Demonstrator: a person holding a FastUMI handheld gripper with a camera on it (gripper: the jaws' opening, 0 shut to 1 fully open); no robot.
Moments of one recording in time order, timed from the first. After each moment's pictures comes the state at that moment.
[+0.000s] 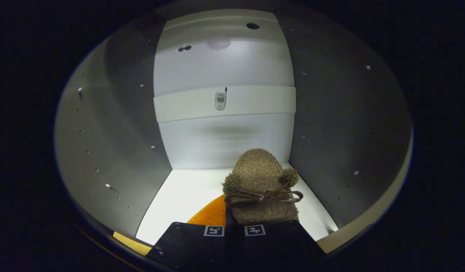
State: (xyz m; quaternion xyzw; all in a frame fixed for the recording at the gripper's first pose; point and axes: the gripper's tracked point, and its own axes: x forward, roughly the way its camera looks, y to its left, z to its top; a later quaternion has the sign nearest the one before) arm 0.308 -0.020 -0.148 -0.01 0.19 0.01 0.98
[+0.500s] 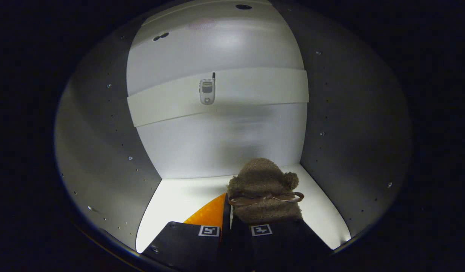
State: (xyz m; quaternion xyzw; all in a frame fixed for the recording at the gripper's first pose) arm 0.363 -0.020 -0.161 0.02 0.21 0.00 0.98
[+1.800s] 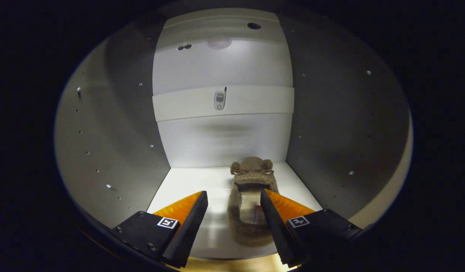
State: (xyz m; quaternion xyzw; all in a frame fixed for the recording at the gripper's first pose) arm 0.264 -0.017 -0.124 -0.02 0.18 0.00 0.98
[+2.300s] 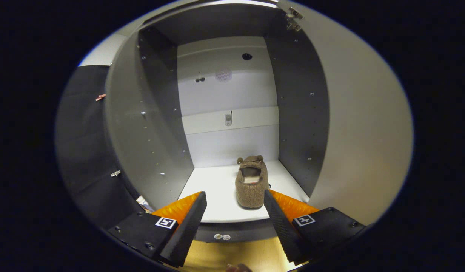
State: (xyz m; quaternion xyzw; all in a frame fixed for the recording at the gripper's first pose) arm 0.120 -0.018 -0.065 0.02 0.14 0.04 0.99
